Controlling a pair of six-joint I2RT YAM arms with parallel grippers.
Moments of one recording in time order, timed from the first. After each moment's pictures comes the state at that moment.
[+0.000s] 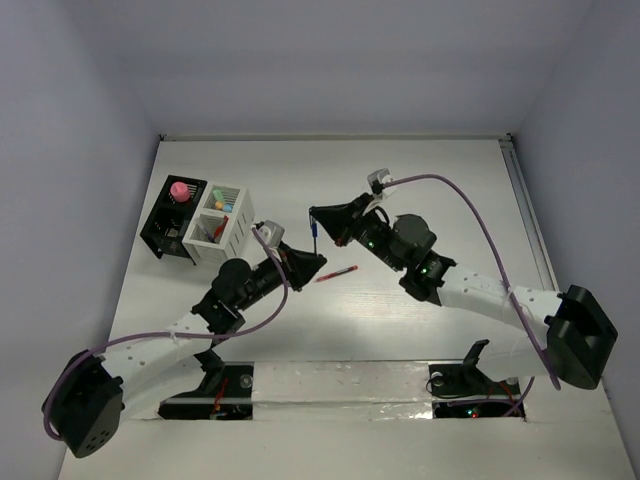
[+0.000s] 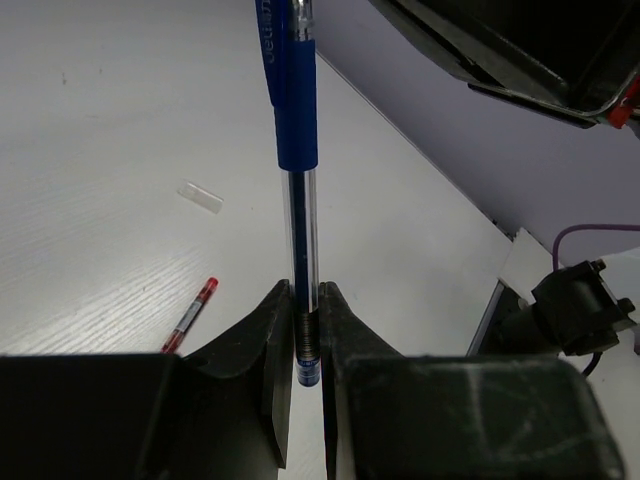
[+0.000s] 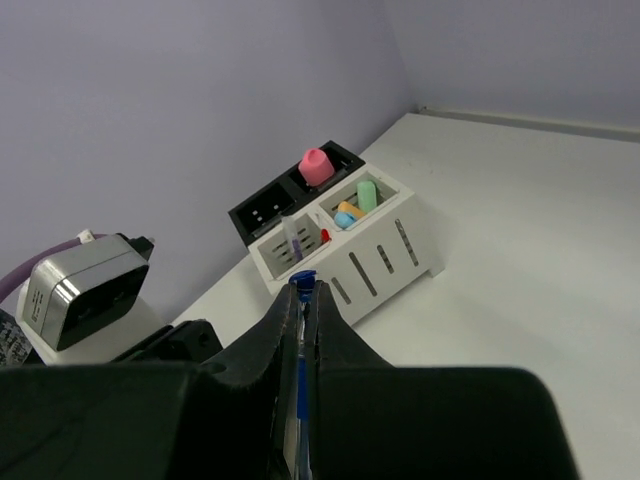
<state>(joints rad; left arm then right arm) -0.73 0.89 0.31 0.62 0.18 -0.50 0.89 1.30 0.83 0.63 0.05 0.42</state>
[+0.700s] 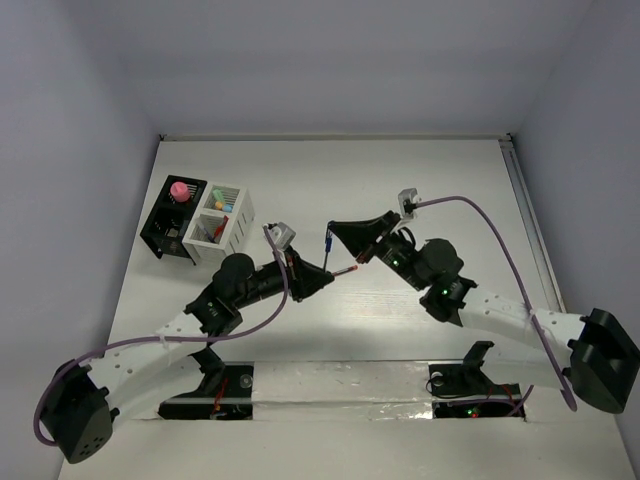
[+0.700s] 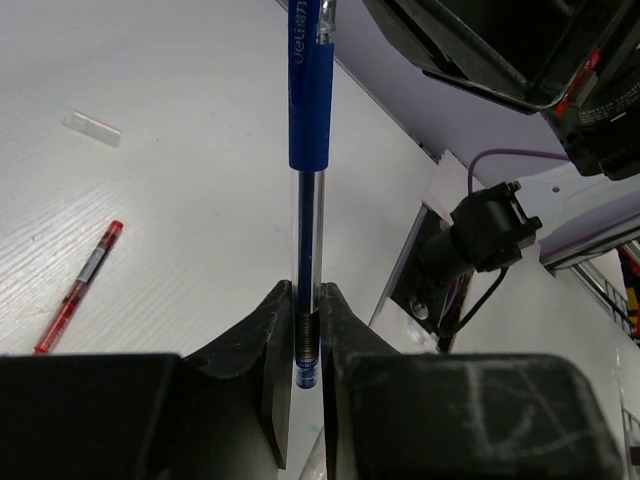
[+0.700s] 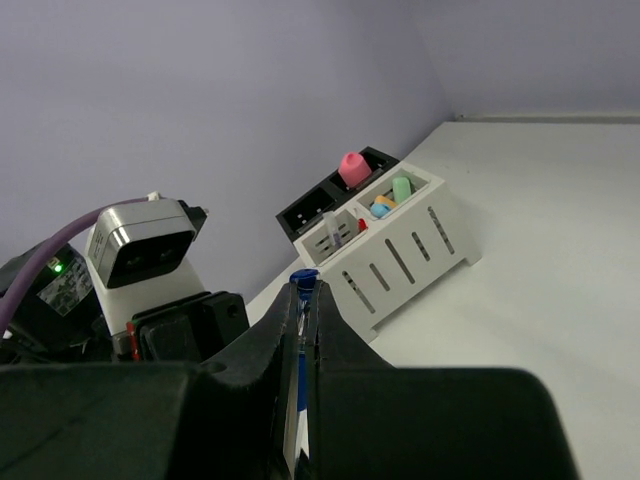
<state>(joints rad) -0.76 0.82 0.40 0.37 0.35 -0.57 0.89 1.12 0.60 0.75 -0.01 0.54</state>
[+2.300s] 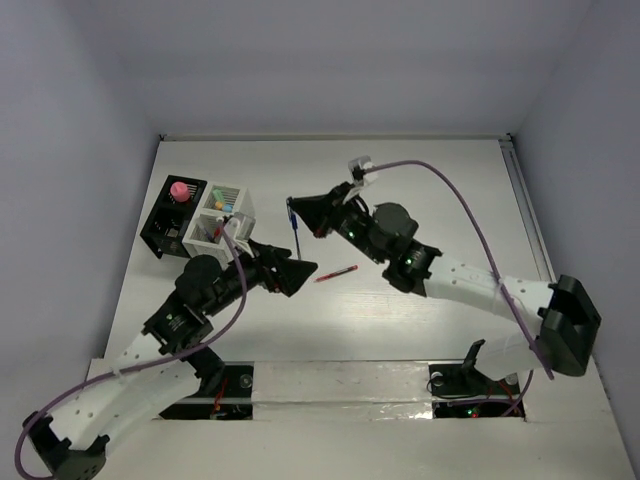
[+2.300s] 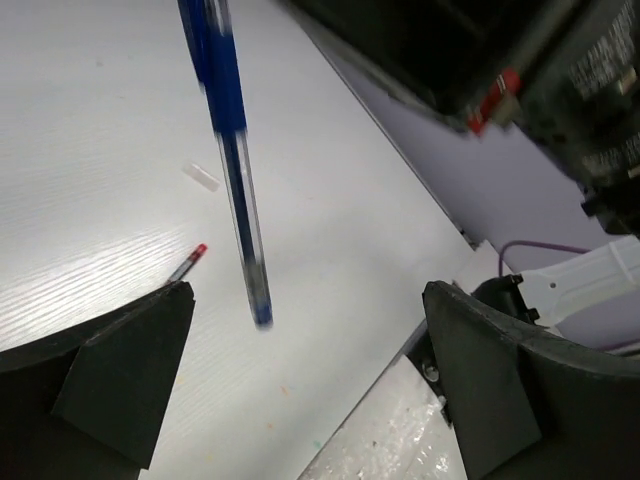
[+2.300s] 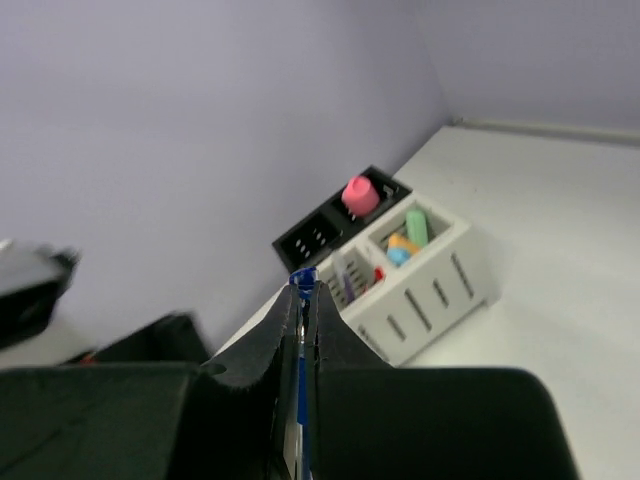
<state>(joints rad) -0.74 0.57 0.57 -0.05 0.14 -0.59 0.98 1.37 1.01 0.54 0.14 0.49</state>
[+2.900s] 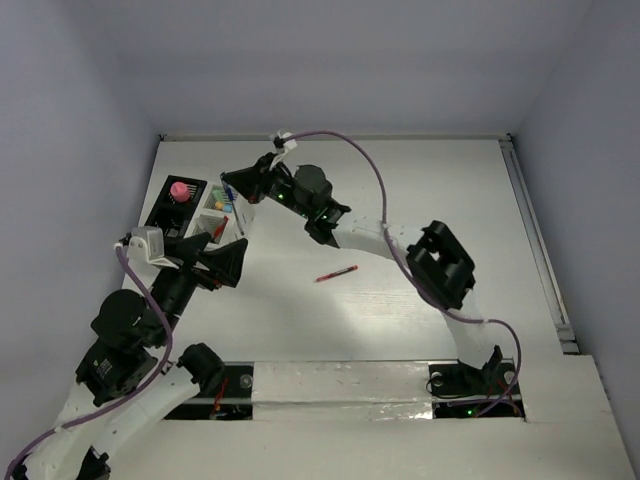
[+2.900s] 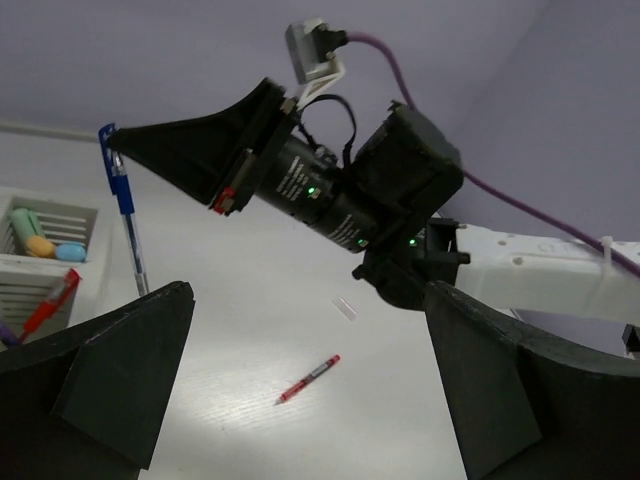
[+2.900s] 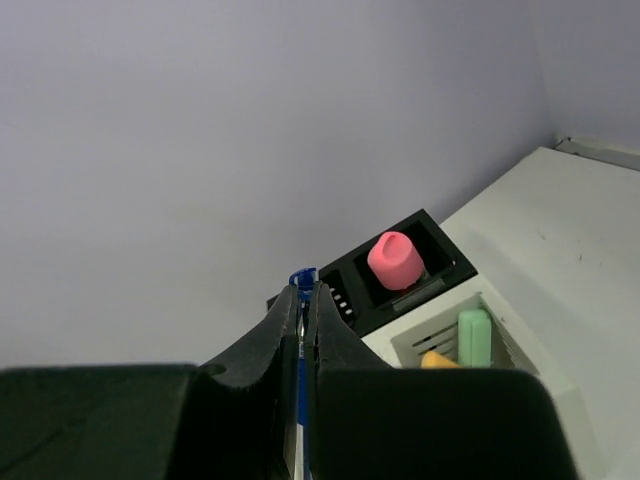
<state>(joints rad) -0.74 0.30 0.83 -0.41 -0.33 -0.41 0.90 2.12 1.68 0.70 -0.14 0.54</state>
